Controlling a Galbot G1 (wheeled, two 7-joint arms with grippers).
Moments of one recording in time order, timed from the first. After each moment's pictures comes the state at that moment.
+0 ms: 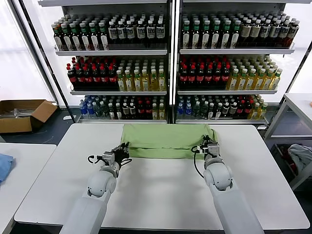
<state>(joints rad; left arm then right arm) 0.87 -1.33 -0.29 -1.48 -0.27 0.37 -0.05 -0.80 1.36 0.31 1.53 0.21 -0.50 0.30</state>
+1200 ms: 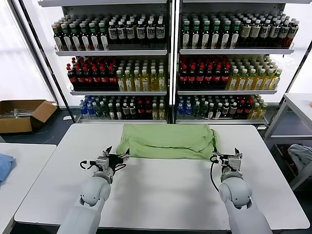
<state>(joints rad) 0.97 -1.30 -0.33 -1.61 -0.24 0.45 -0.08 -1.05 1.29 0.43 1.73 0.27 -0.54 0.36</state>
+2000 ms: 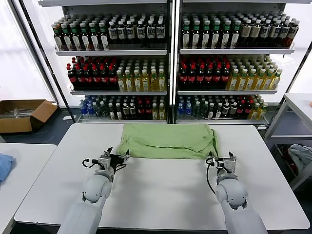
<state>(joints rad) 0.93 -1.31 -0.32 -1.53 -0.20 0.45 -0.07 -1.02 1.33 0.40 1.67 0.27 -0.54 0.33</state>
